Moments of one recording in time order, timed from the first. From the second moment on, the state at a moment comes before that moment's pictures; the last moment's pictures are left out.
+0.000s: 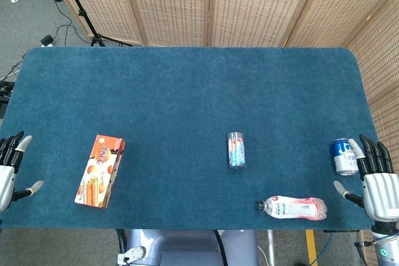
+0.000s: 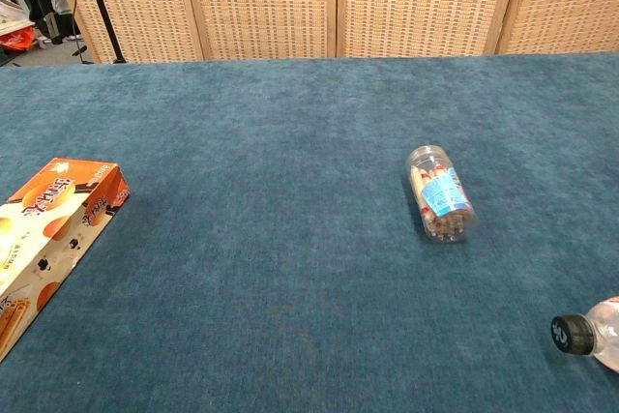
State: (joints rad) left arm -0.08 -1.12 -0.04 -1.58 1.55 1.54 -0.01; right arm 0.06 -1.21 0.10 -1.50 -1.61 1.67 0.02
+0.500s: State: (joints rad) left arm -0.08 -1.11 -0.01 -1.59 1.58 1.53 -0.01; right arm 0.06 -1.20 0.10 -1.51 -1.61 1.66 0.03
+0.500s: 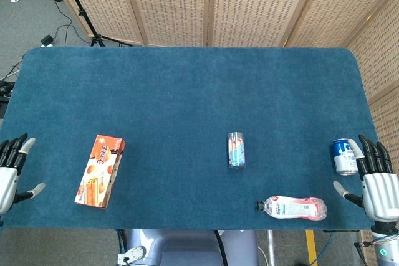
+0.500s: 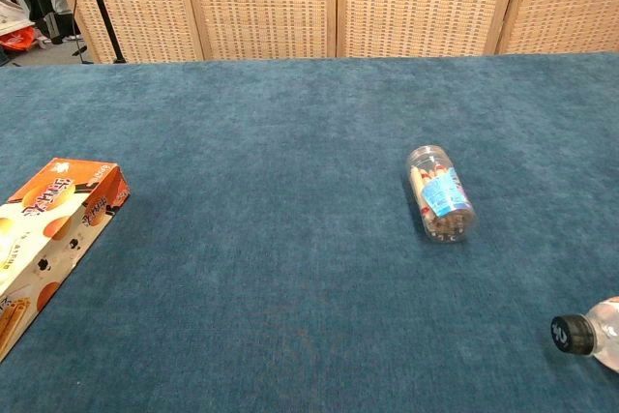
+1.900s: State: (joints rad) left arm -0.22 -1.43 0.02 -1.24 1.77 1.37 -0.02; right arm 0.06 -1.18 0.11 -1.53 -1.57 1.64 0.08
